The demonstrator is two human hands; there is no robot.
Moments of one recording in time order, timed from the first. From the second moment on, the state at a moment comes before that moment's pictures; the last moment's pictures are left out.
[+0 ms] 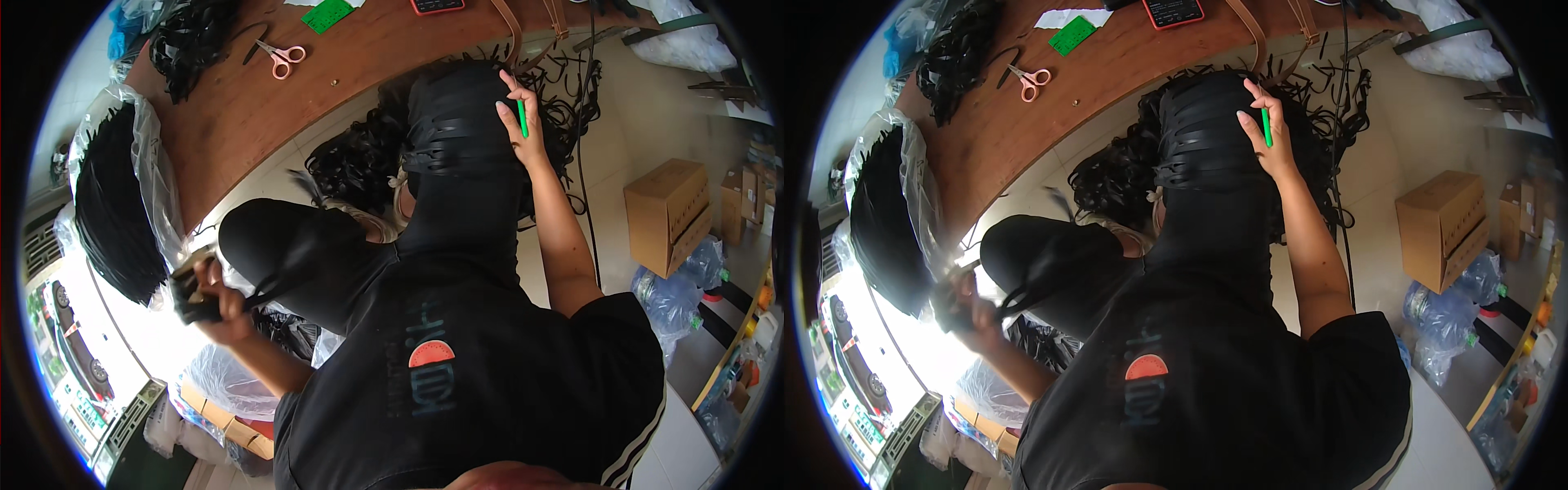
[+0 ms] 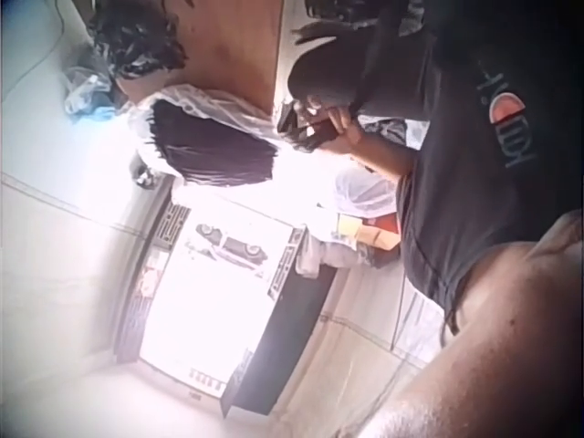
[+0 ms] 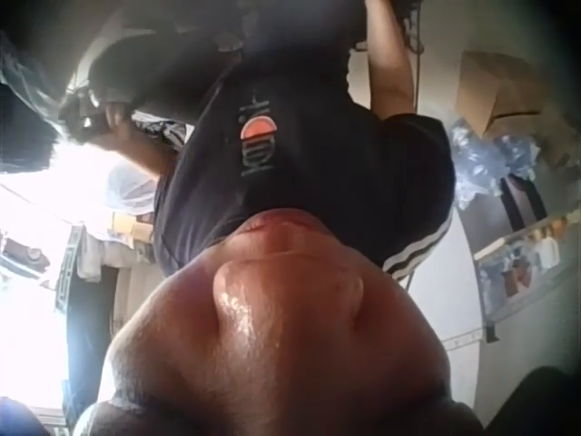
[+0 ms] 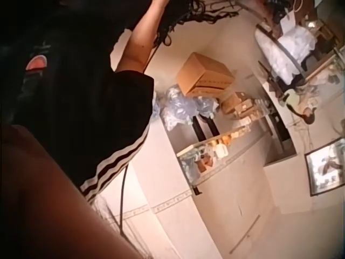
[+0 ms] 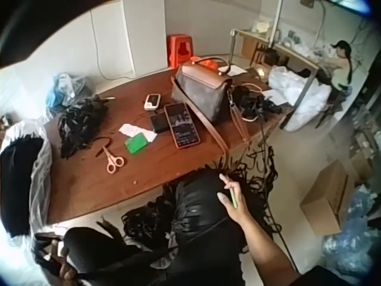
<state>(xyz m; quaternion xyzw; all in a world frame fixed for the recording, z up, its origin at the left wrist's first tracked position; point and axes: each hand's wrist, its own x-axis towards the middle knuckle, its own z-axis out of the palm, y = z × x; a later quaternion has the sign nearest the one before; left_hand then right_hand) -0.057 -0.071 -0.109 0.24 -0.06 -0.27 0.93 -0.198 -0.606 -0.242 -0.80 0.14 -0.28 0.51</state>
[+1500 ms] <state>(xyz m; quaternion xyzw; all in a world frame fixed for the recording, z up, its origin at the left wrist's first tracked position) -0.087 -0.166 0.010 0.22 -0.08 -0.31 0.92 -0.110 -0.417 -0.154 -0.42 0.18 0.06 0.89</state>
